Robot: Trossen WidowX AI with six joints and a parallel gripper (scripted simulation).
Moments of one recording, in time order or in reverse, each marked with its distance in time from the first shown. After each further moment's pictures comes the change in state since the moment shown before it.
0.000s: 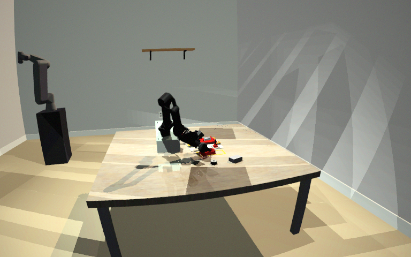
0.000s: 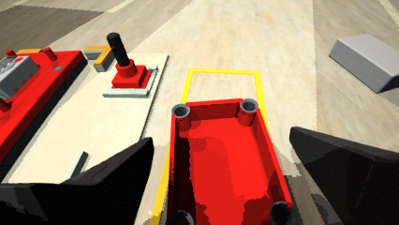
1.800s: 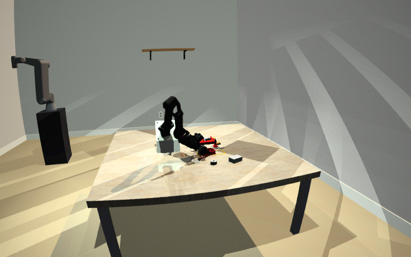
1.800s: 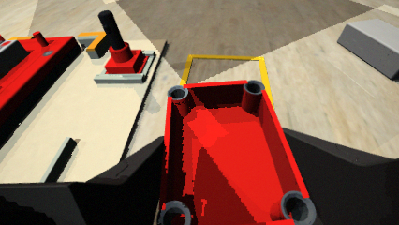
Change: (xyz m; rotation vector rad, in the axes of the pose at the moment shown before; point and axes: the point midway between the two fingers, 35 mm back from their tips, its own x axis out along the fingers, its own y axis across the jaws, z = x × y) arm 0.009 0.001 -0.017 0.000 -0.001 0.002
